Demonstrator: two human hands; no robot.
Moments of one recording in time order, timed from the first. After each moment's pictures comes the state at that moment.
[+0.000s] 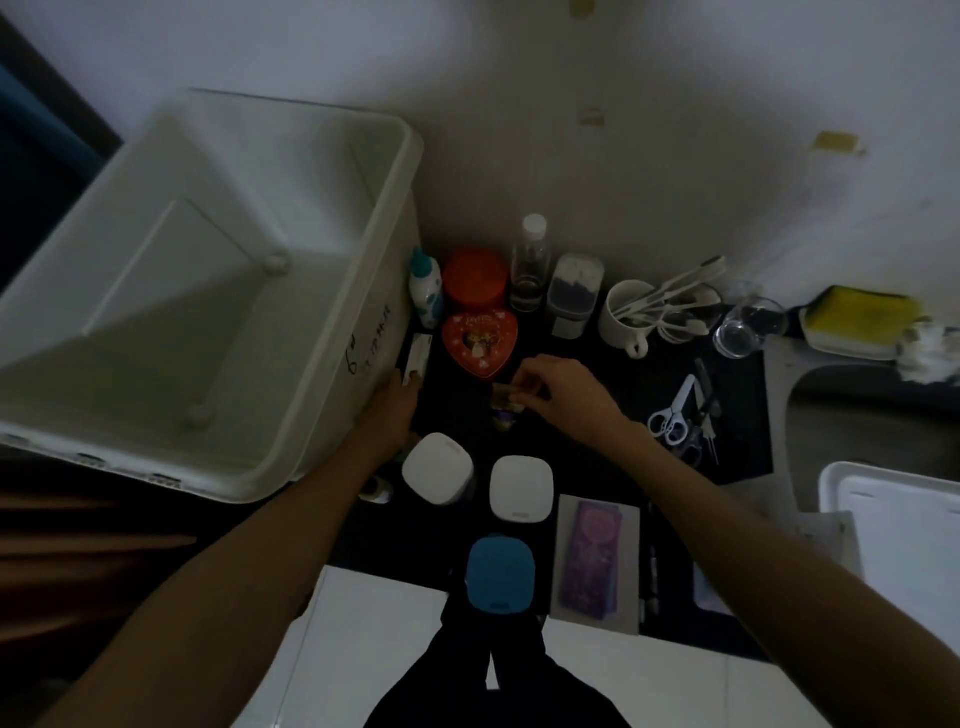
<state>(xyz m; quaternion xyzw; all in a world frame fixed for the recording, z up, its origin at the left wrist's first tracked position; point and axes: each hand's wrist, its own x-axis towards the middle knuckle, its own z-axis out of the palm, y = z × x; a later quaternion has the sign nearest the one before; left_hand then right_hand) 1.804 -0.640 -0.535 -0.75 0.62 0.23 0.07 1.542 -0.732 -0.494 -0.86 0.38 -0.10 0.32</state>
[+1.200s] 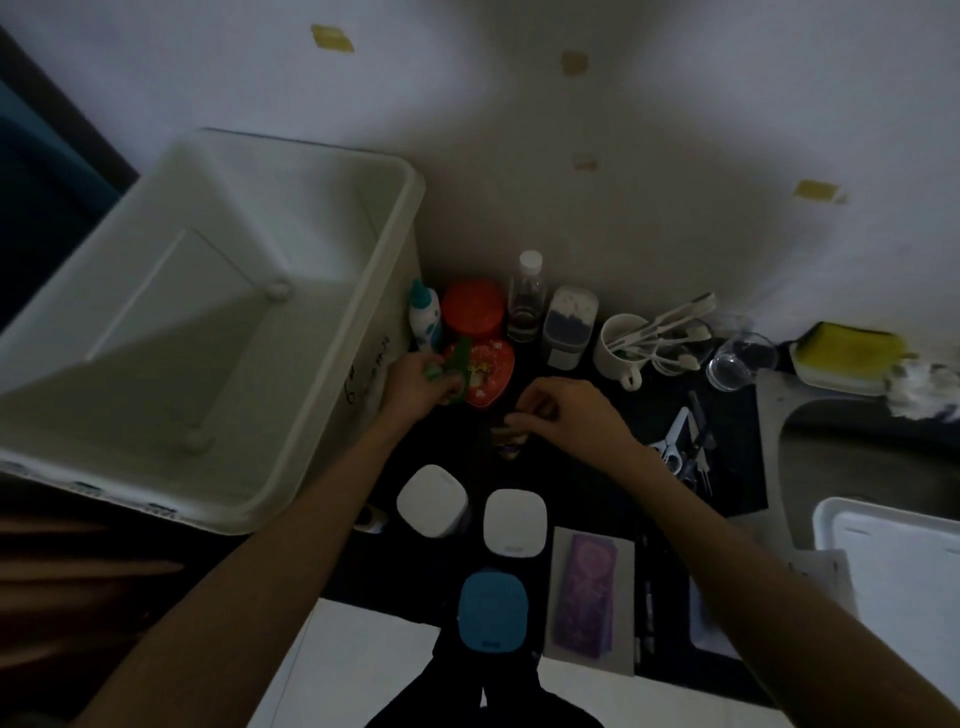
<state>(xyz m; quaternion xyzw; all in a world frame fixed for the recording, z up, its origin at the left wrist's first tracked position) 1.769 -0.697 -0.470 -0.75 0.40 0.41 -0.34 1.534 -0.739 -0.473 -0.83 0.41 -0.12 0.35</state>
